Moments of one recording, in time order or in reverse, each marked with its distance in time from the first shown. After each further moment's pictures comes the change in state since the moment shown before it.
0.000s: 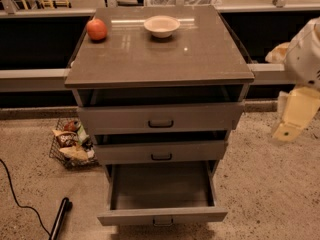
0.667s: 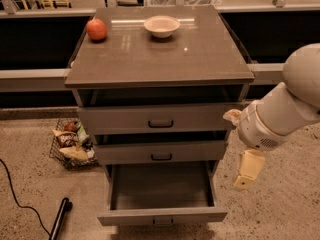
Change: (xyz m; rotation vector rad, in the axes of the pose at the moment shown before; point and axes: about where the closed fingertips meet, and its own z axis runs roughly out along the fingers) arm -0.002 0.059 0.153 -0.171 -0.131 -0.072
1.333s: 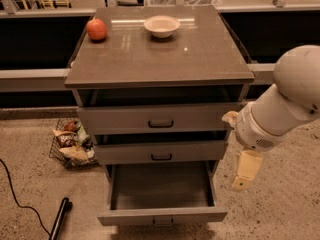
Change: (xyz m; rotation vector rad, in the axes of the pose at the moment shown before) arm 0.002 0.000 0.008 -0.013 0.043 0.003
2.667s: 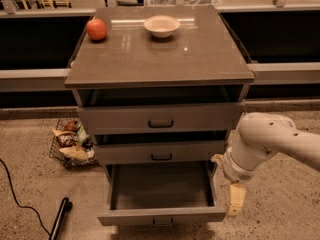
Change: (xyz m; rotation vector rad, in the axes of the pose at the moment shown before) arm 0.086 0.007 0.183 -0.207 0.045 -0.102
